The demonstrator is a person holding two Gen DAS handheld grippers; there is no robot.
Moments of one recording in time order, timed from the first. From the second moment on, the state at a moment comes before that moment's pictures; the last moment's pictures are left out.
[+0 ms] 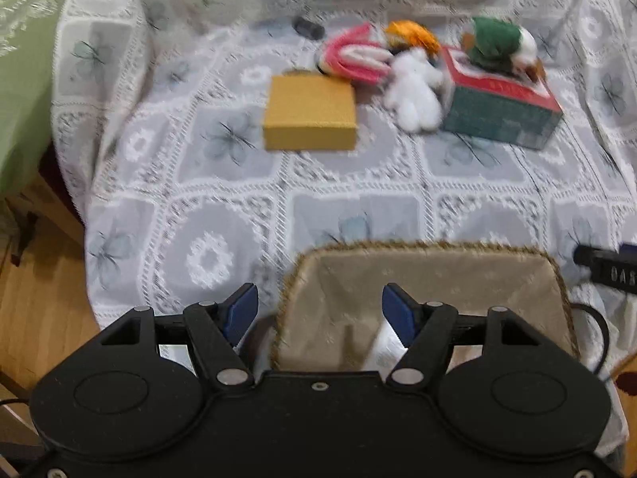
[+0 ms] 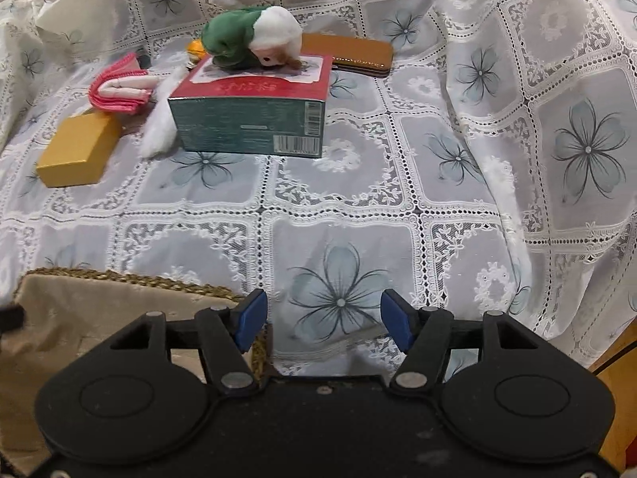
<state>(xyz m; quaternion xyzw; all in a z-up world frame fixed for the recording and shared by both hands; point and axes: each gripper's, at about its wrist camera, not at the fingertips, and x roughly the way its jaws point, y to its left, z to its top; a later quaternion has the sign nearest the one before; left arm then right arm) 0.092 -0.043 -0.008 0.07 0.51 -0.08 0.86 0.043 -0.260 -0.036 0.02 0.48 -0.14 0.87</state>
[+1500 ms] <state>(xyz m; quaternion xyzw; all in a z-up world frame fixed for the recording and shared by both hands) 0.159 0.004 -0.012 0.06 0.44 0.09 0.89 0.109 -0.274 0.015 0.06 0.41 -0.11 0.90</state>
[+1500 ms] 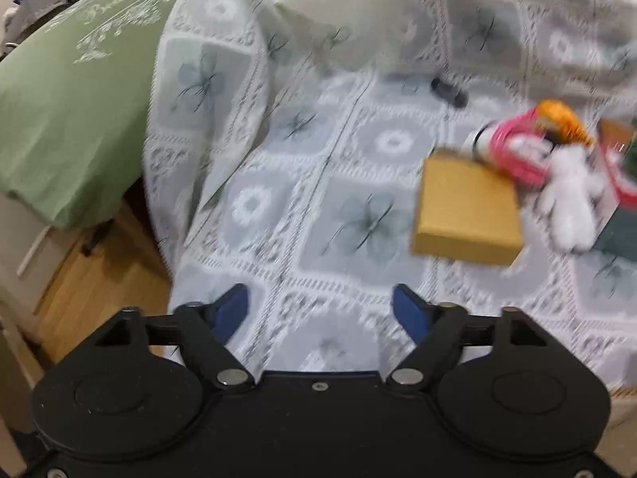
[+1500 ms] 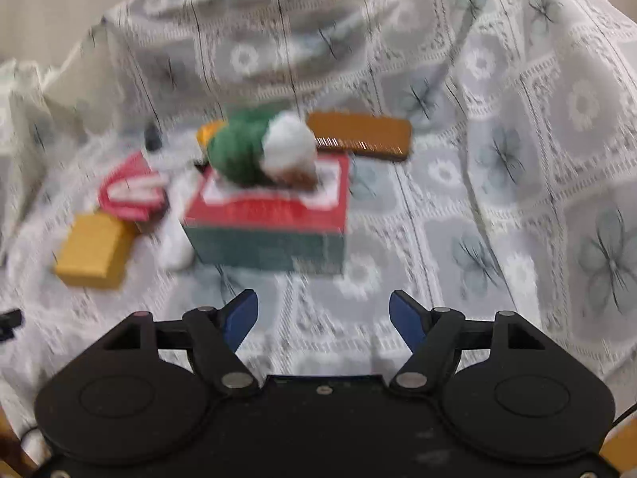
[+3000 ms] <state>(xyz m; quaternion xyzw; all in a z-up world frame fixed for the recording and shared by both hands) 0.321 -0.098 -0.015 0.08 0.46 -0.07 0.88 0.262 -0.284 0.016 0.09 0.42 -0.07 0.90</state>
